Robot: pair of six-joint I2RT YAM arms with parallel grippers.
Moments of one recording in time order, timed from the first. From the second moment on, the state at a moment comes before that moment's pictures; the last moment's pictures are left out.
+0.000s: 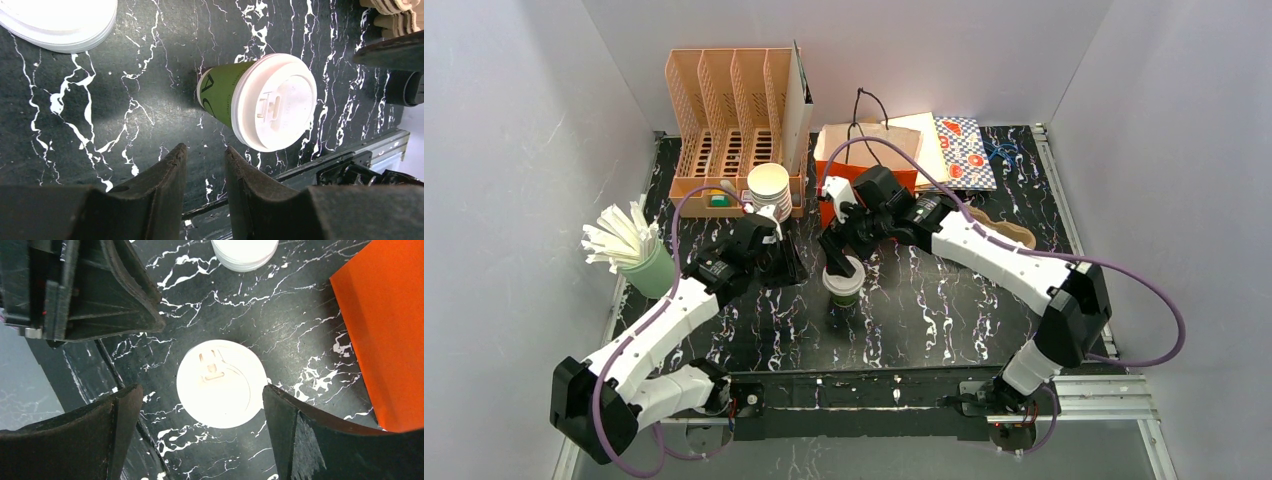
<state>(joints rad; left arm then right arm) -0.57 1.05 0.84 -0.62 0.05 -0.67 0.88 1.58 1.43 -0.62 -0.33 -0.03</state>
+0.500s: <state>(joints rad) -0.54 1.05 0.76 -0.50 0.13 -0.72 0.88 1.68 1.44 -0.66 -0.34 -0.05</state>
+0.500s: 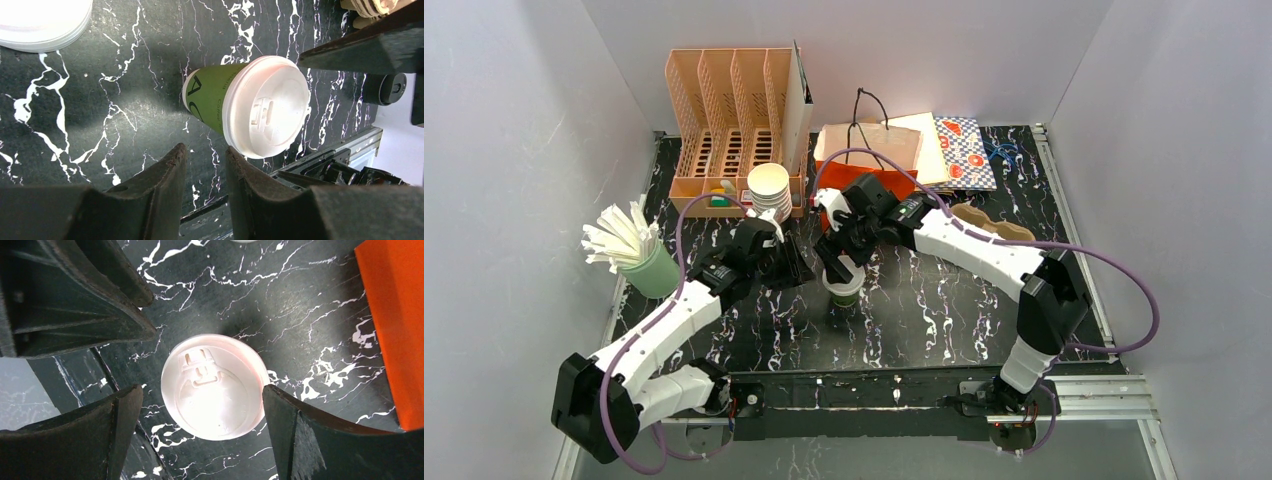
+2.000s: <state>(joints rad) -0.54 1.16 0.73 -0.34 0.21 -0.76 0.97 1.73 1.49 -0.72 -0.07 -0.05</state>
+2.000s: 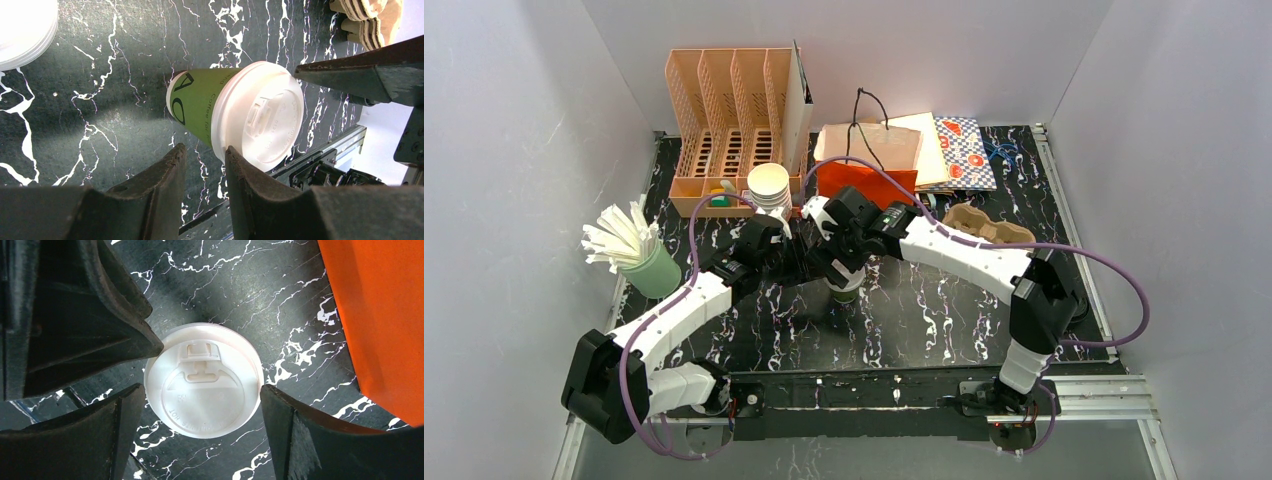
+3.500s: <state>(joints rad) -0.54 1.18 0.73 -0.32 0.22 -0.74 0.99 1.73 1.45 -0.69 -0.02 -0.01</state>
